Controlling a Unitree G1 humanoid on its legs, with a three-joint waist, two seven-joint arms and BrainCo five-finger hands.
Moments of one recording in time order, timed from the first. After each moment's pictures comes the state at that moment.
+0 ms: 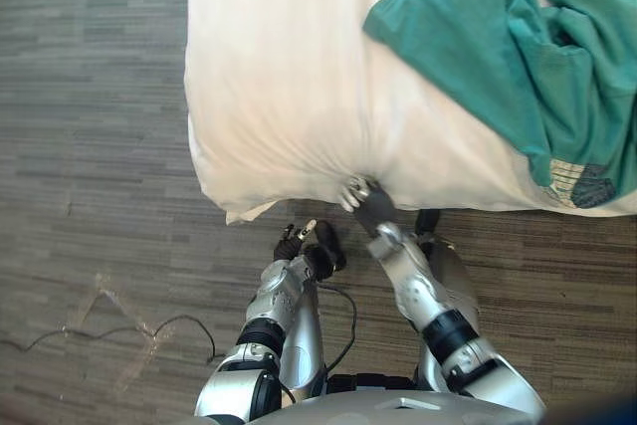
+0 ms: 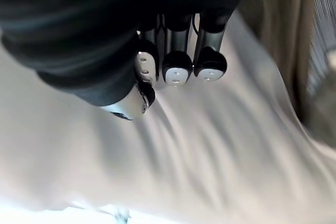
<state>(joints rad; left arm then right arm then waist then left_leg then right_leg) -0.27 -0.07 0.13 0.85 -0.53 0.09 0.10 -0.15 0.05 0.06 0.56 0.97 -0.21 0.34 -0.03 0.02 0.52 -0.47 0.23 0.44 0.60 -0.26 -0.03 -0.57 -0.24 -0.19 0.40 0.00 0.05</state>
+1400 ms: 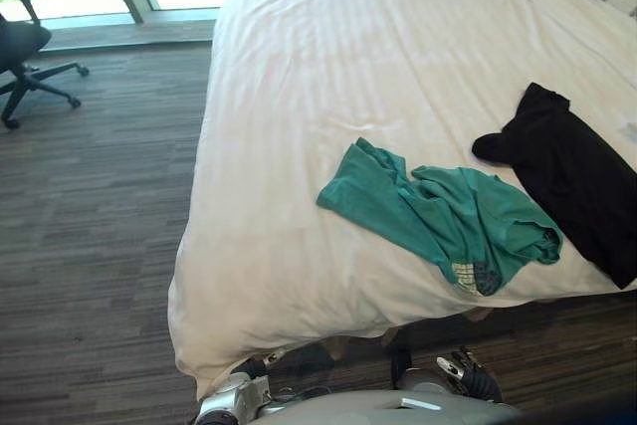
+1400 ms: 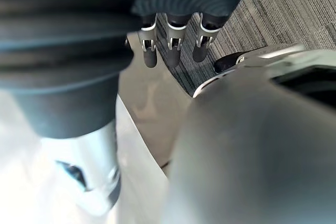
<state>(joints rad) 0.05 0.06 0.25 1.00 -0.13 0.20 0.12 0.16 -0.07 -0.31 1.08 0.20 -0.24 0.31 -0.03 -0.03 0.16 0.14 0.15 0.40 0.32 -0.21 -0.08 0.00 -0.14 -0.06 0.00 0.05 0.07</state>
